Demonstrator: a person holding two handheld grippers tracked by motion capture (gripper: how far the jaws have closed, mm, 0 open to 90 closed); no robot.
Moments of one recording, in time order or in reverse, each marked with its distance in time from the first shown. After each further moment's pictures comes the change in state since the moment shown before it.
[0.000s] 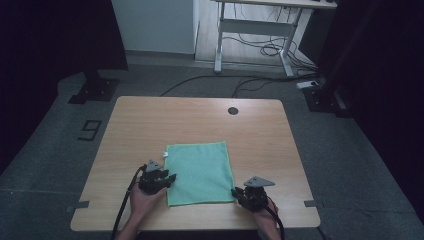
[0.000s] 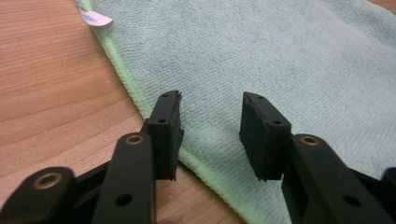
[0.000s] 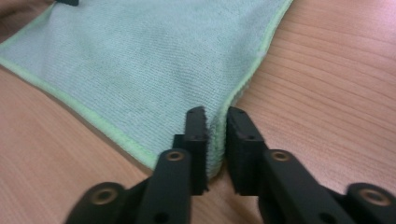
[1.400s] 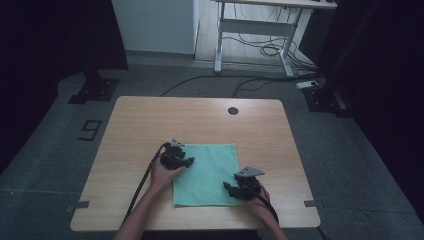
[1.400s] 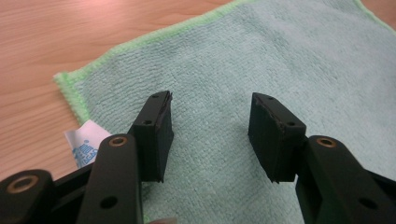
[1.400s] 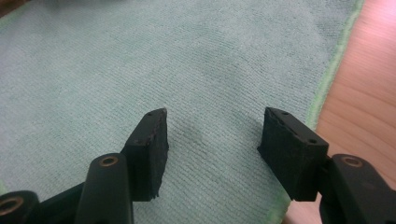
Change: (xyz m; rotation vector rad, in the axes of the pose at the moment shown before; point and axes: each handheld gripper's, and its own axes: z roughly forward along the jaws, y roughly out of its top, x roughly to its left) left arm -0.008 0.073 0.073 0.089 -0.051 0.091; right arm -0.009 0.024 0.032 0.005 -0.058 -0.083
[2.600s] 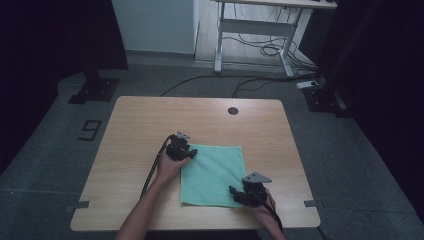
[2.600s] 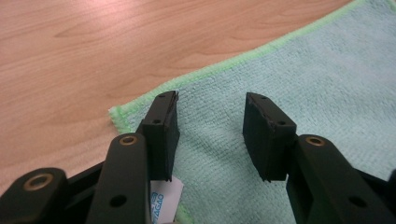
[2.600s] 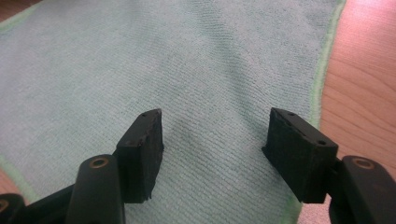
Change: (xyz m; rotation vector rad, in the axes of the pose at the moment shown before) left arm 0.014 0.028 0.023 -0.003 0.048 -0.002; right arm 0.001 -0.017 -0.018 -0.011 -0.076 0.062
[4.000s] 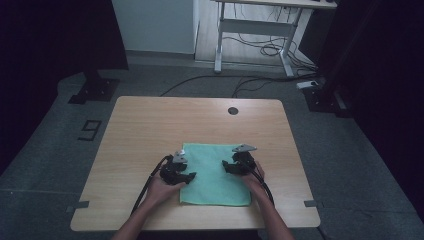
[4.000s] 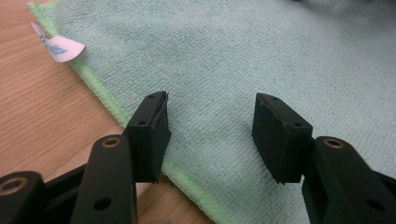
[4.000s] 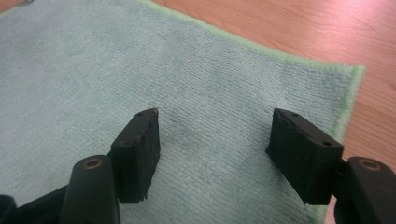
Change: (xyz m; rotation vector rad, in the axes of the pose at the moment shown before) left arm -0.040 -0.058 -0.049 0.032 -0.082 0.134; right arm -0.033 0.069 0.075 0.047 -0.042 -0.023
